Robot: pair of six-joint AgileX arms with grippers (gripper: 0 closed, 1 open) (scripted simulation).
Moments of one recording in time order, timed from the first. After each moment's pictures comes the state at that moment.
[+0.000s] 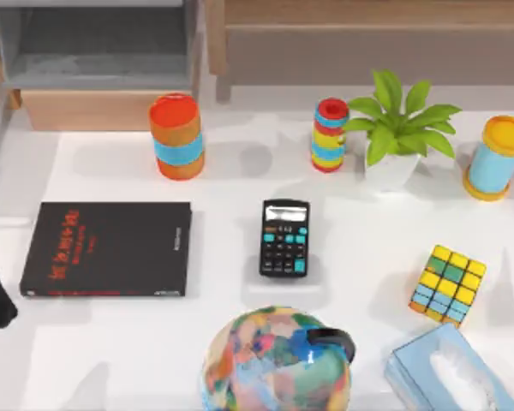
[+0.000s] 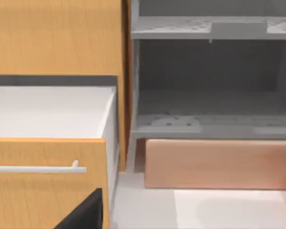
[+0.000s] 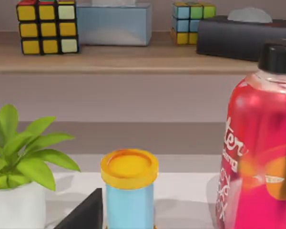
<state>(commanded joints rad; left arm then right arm) 0.00 0.00 0.00 0.00 0.00 0.00 0.00 0.00 0.00 0.00 0.00 0.00</state>
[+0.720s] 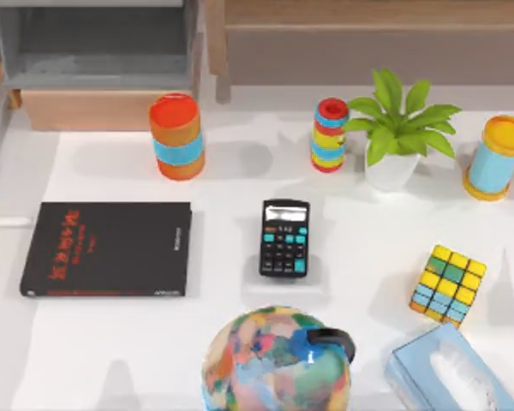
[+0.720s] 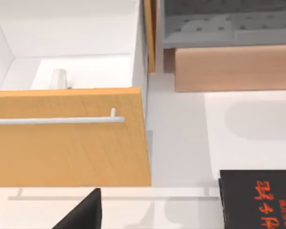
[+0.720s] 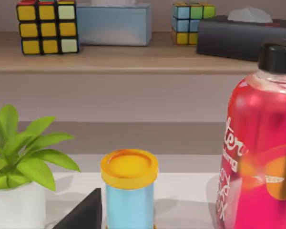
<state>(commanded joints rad) 0.06 0.53 0.57 -0.48 -0.01 0.09 0.00 0.00 0.00 0.00 0.00 0.00</state>
